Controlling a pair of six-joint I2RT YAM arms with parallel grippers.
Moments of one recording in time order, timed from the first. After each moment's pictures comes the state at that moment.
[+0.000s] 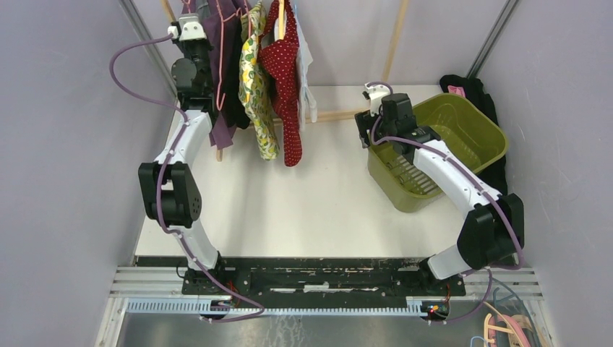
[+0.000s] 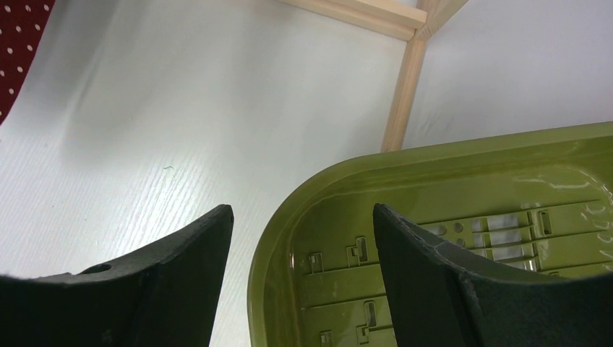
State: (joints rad) left arm -0.04 1.81 1.59 0.87 -0.17 0.22; right arm 0.38 1.49 1.25 -0.37 0.06 -0.06
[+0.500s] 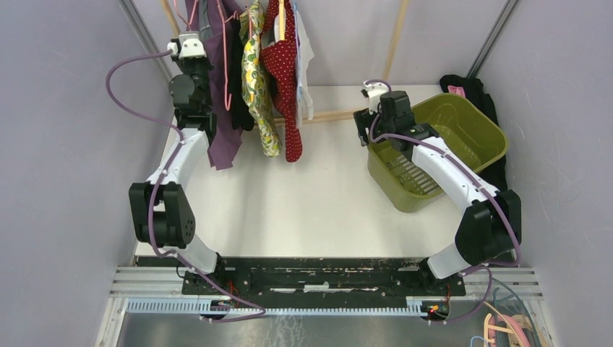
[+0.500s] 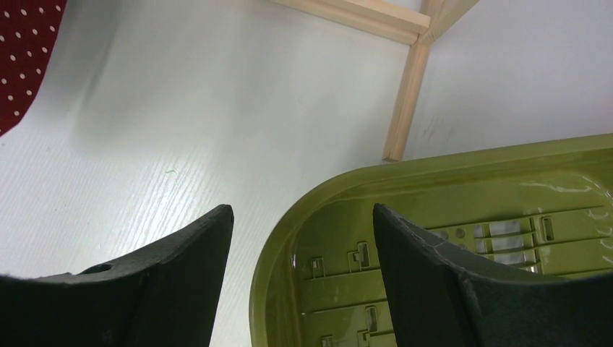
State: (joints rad) left arm -0.05 1.65 1.36 0.85 -0.18 0.22; right arm 0.38 1.53 1.28 -0.38 0.06 -0.06
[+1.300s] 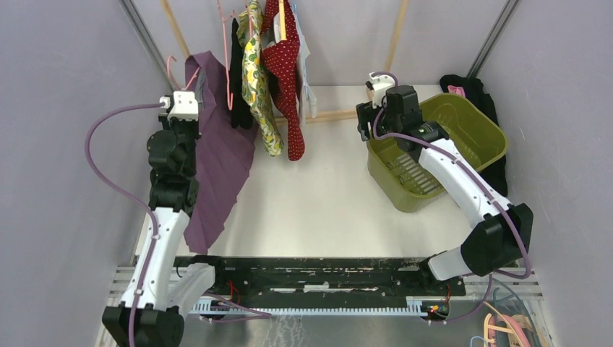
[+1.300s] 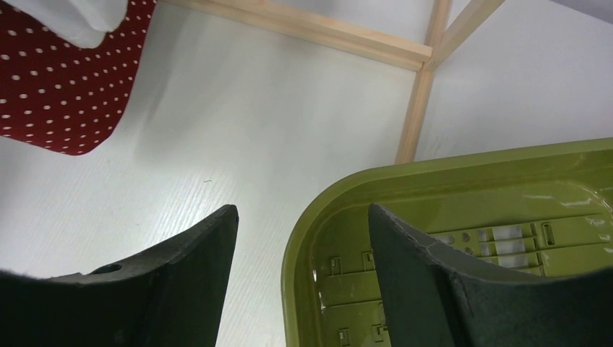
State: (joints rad) left arm -0.05 0.92 0.92 0.19 -0.24 0.36; right arm 0.39 1.46 1.34 -0.43 0.02 -0.01
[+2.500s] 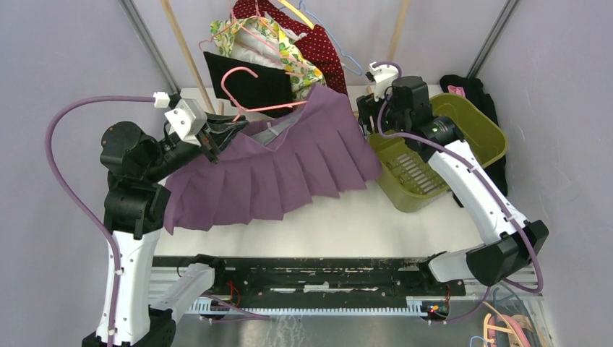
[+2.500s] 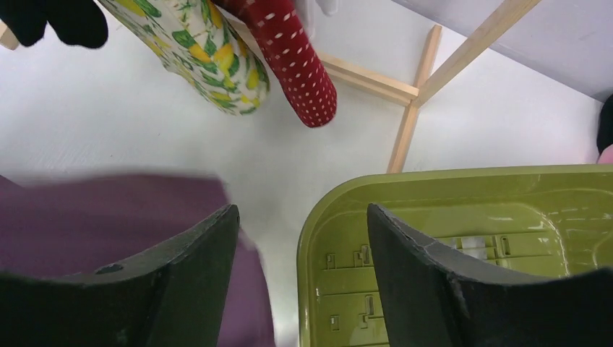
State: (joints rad) left arm -0.17 0.88 1.44 -0.45 0.74 0.17; right arm 0.44 1.39 1.50 -0.58 0.04 -0.06
